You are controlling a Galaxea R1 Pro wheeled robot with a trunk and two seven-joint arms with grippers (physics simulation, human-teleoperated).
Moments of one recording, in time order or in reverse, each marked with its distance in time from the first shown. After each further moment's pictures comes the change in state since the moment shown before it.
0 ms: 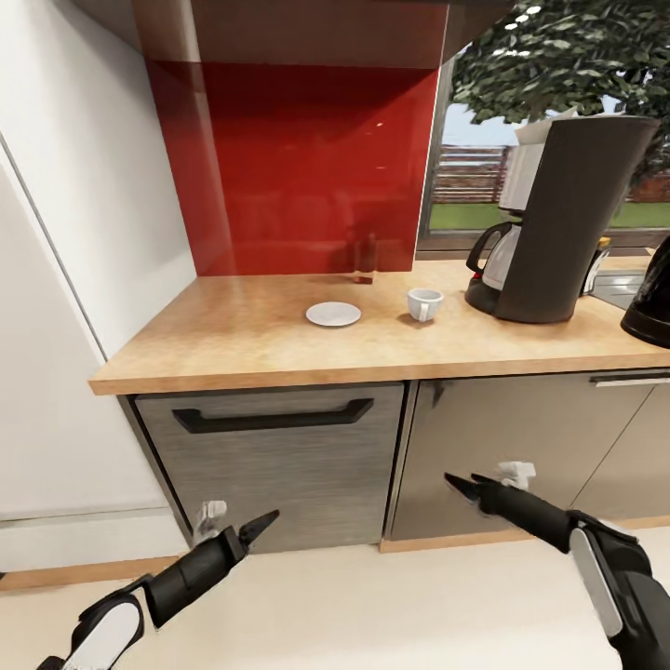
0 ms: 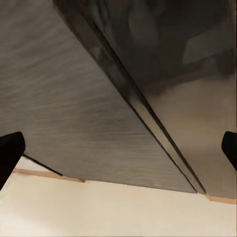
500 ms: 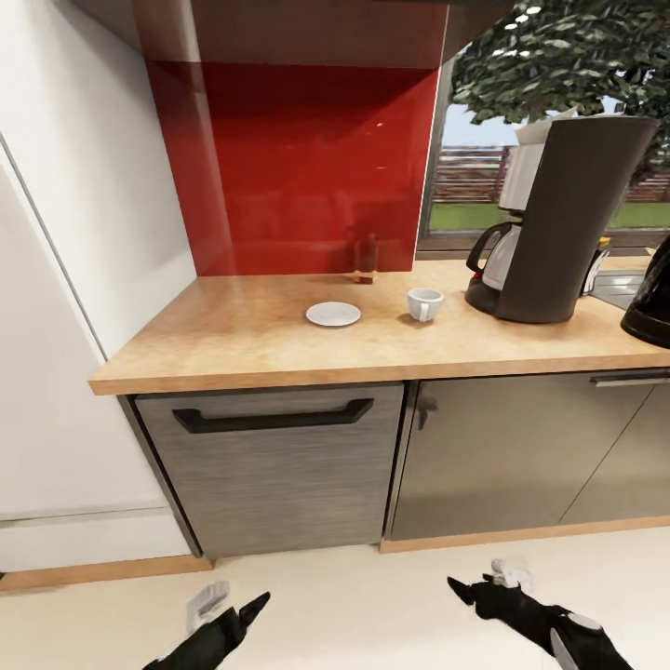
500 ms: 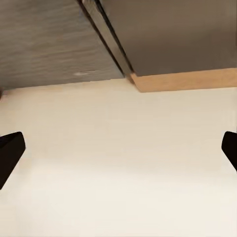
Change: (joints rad) left arm 0.000 -0.012 -0.239 0.434 -0.004 -0.309 0.006; right arm -0.012 0.006 0.079 0.669 0.223 -0.478 -0.163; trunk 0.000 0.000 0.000
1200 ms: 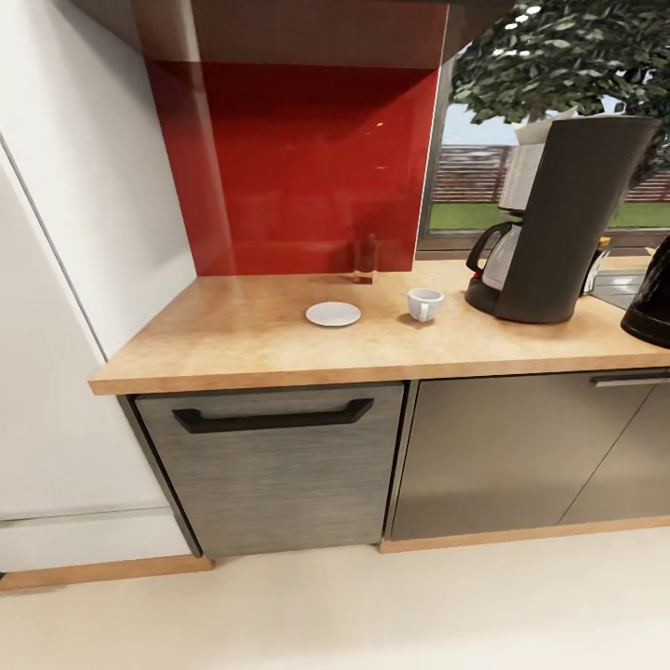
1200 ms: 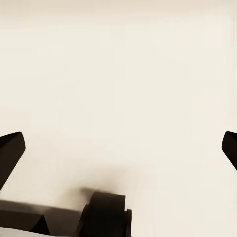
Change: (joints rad) left arm -0.109 -0.276 0.075 0.871 0.015 -0.293 0.045; right arm 0.050 0.065 0.061 0.520 0.170 -0.267 -0.402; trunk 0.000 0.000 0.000
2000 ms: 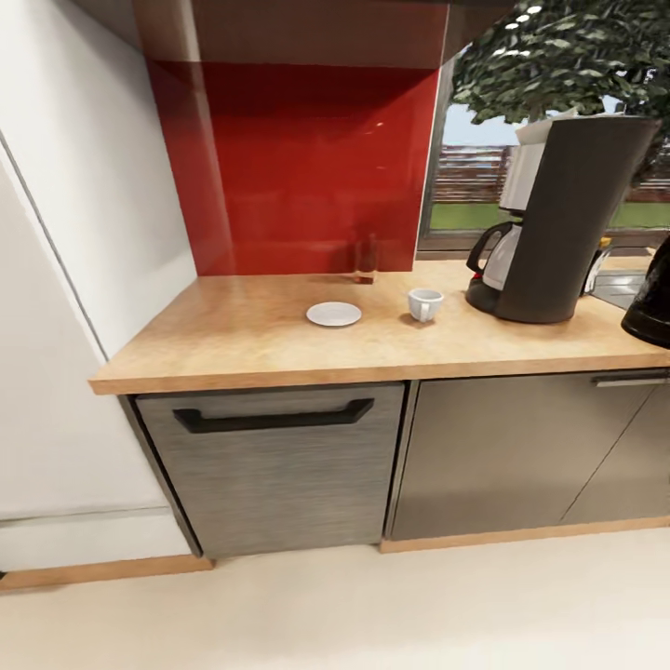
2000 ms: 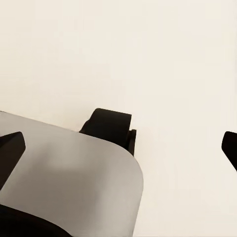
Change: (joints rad) left arm 0.048 0.020 -0.051 0.101 0.015 -0.086 -0.033; right arm 0.070 -0.037 0.004 0.121 0.106 -0.056 0.055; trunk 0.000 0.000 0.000
